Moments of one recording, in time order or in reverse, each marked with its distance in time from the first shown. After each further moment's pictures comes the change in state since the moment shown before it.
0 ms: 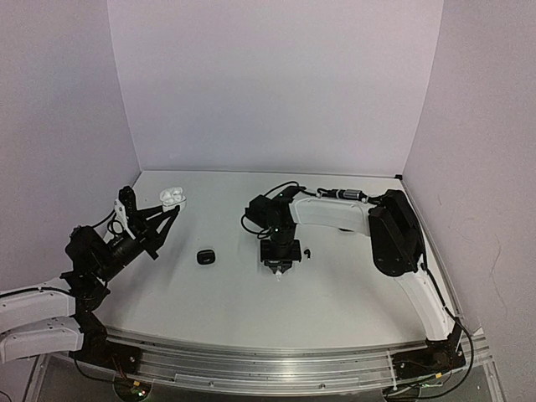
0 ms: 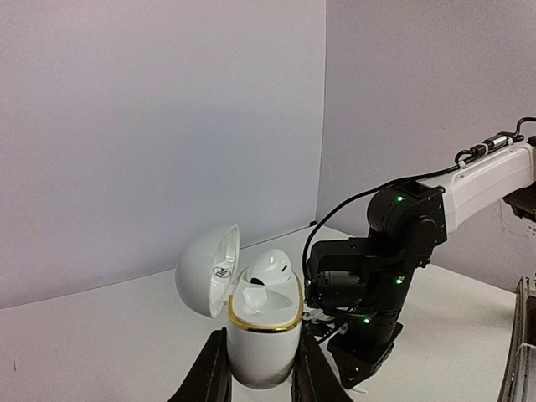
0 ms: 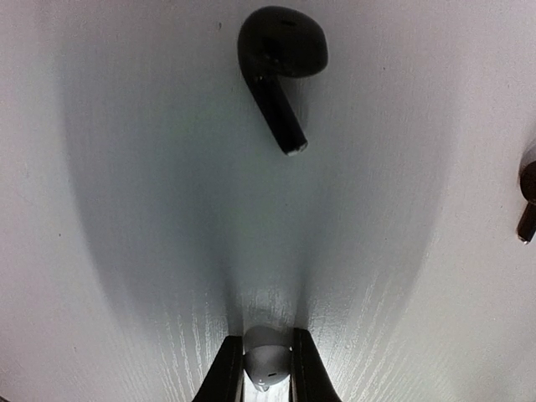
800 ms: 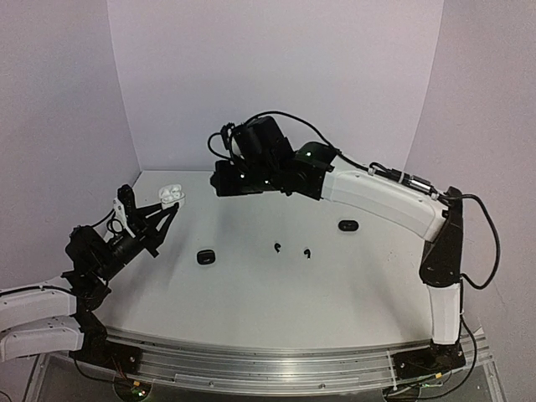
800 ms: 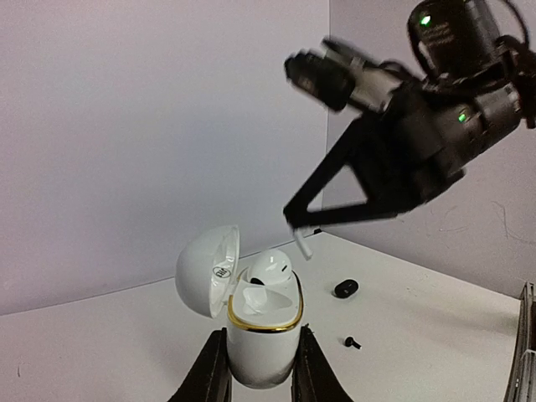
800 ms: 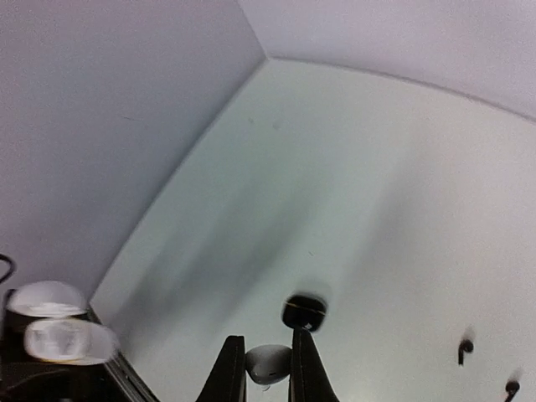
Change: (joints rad) left arm 0.000 0.015 0.001 0.037 -0.012 0.002; right arm 0.142 -0.313 0.089 0.514 0.152 -0.286
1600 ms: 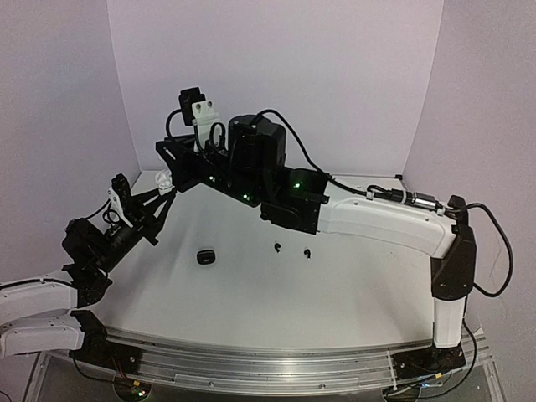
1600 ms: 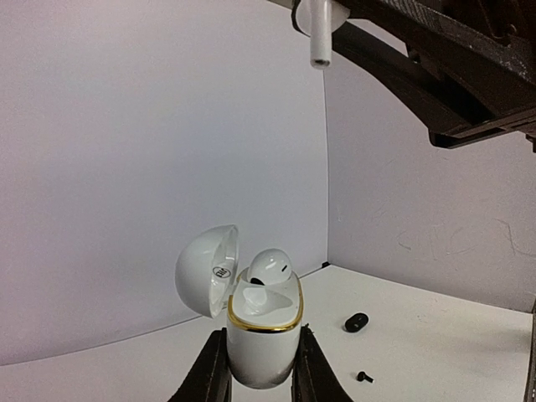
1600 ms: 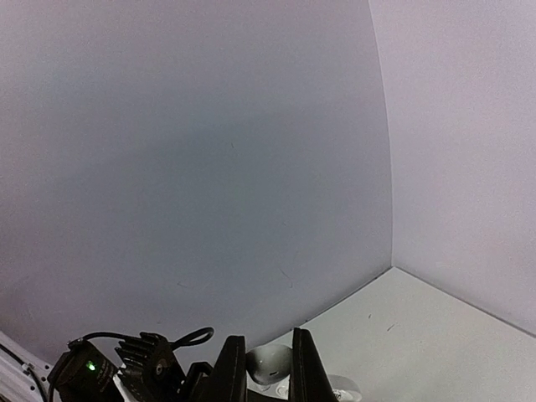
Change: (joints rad) left arm 0.000 0.053 0.065 0.099 0.003 0.057; right arm 0.192 -0.075 -0.110 0.733 0.027 -0.397
